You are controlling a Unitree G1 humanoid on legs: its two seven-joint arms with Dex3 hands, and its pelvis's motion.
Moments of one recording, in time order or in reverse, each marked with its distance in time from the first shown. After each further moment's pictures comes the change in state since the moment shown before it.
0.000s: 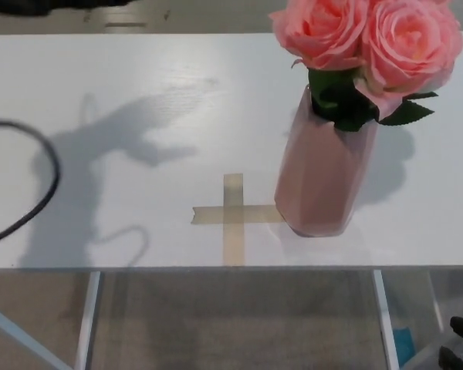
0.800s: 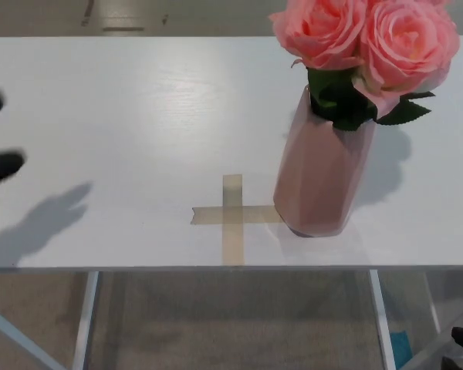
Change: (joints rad) left_arm 1.073 -0.136 0.707 -0.785 -0.127 -0.007 0.032; right_arm 0.021 -0.001 0.001 0.009 -0.002 0.000 0.000
